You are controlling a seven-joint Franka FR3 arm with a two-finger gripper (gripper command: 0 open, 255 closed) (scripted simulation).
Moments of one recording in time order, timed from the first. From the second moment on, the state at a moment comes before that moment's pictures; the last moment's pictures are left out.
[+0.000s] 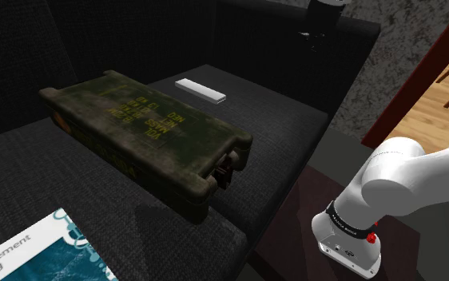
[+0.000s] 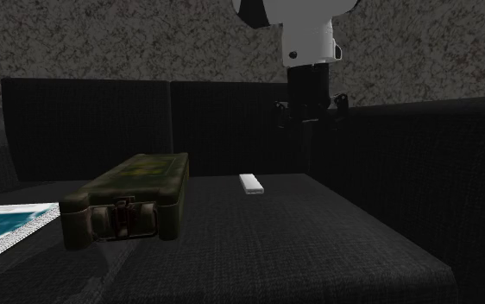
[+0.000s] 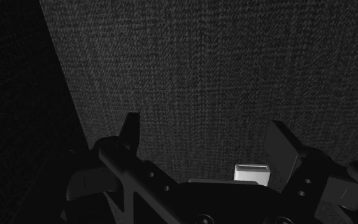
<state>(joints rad) 0.00 -0.78 0.01 -2.27 -0.11 1.61 0.04</state>
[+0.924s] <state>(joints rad) 0.02 -0.31 0.07 -2.02 -0.06 1.74 0.13</state>
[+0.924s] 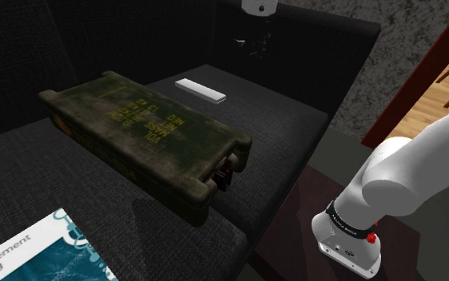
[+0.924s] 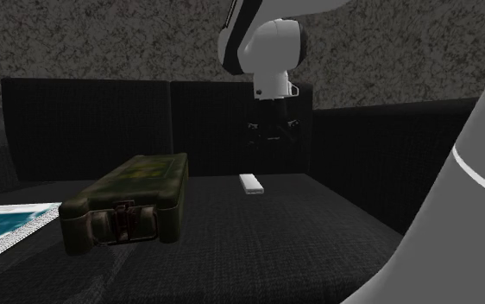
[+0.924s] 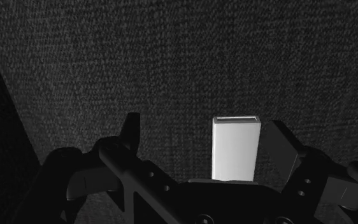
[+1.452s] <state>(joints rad) 0.03 0.02 0.09 -1.74 -0.05 1.74 0.17</state>
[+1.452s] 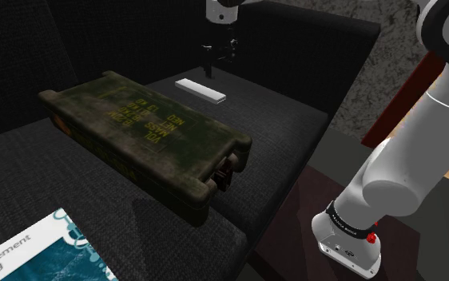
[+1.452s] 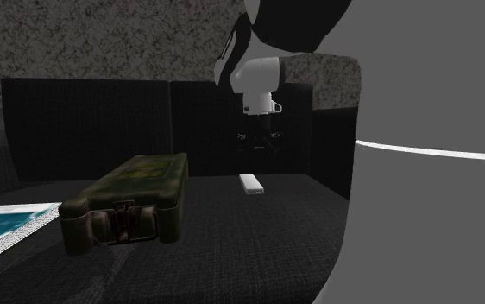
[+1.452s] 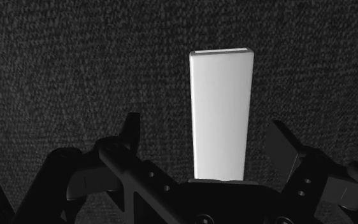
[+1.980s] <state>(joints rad) 0.05 0.26 0.10 -1.53 -0.04 1.73 0.20</state>
